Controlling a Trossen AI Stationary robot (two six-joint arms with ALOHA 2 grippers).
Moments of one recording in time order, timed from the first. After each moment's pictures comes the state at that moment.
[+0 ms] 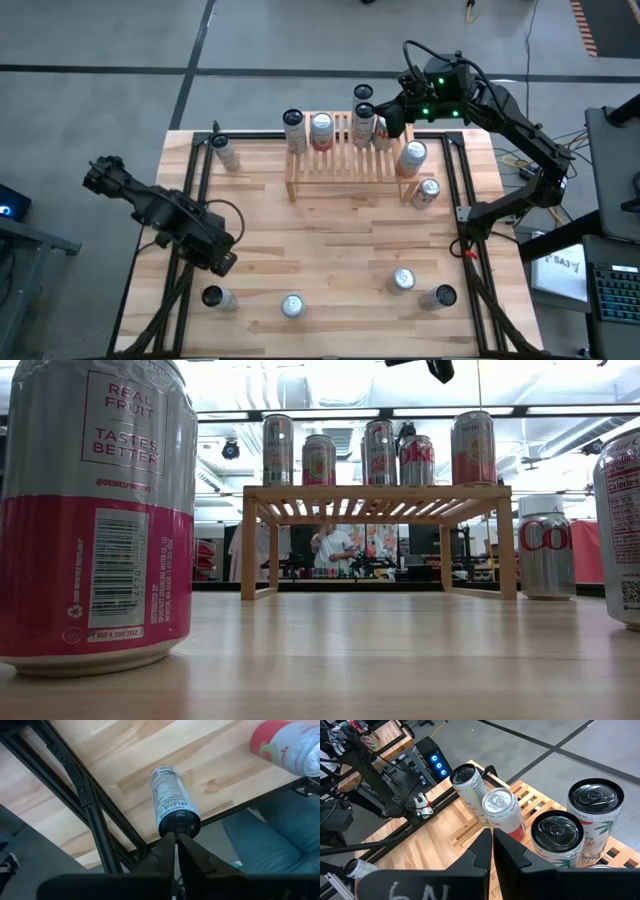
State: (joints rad) left arm -0.52 1.28 1.44 -1.55 0.27 -1.66; right arm -0.53 1.39 1.81 -0.88 -0.18 0.34
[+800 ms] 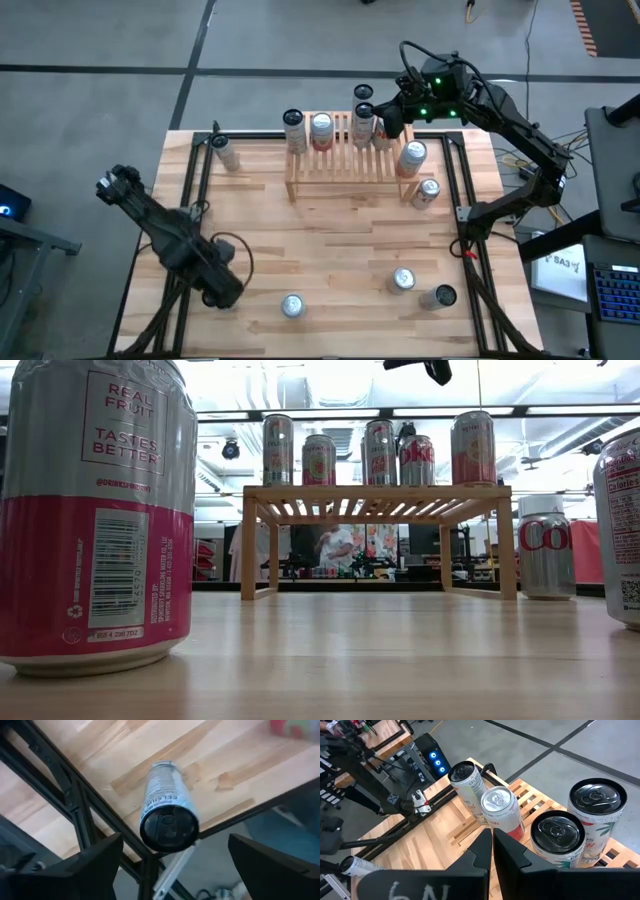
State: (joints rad) left arm -0.69 1.46 1.44 -1.46 0.21 -1.72; right arm -0.53 1.41 1.81 -0.88 -0.18 0.32
